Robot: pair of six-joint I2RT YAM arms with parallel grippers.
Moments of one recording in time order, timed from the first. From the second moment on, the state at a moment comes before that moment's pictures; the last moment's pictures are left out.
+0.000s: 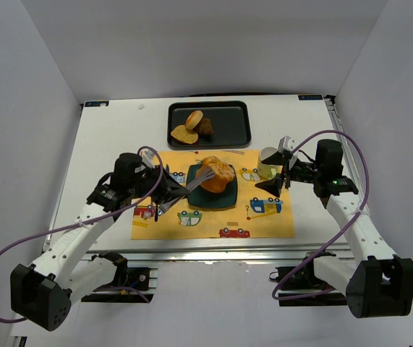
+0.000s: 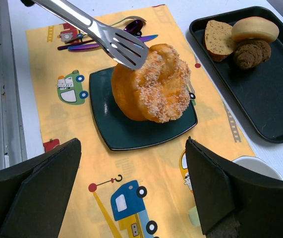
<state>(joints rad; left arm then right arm) -0.42 0.99 0.77 -0.38 0.56 -1.05 0.10 1.06 0.76 -0.19 -1.12 -0.53</state>
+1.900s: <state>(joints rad) -0.42 1.05 1.34 -0.89 0.23 -0.80 0.10 1.06 0.76 -0.19 -1.14 -0.54</state>
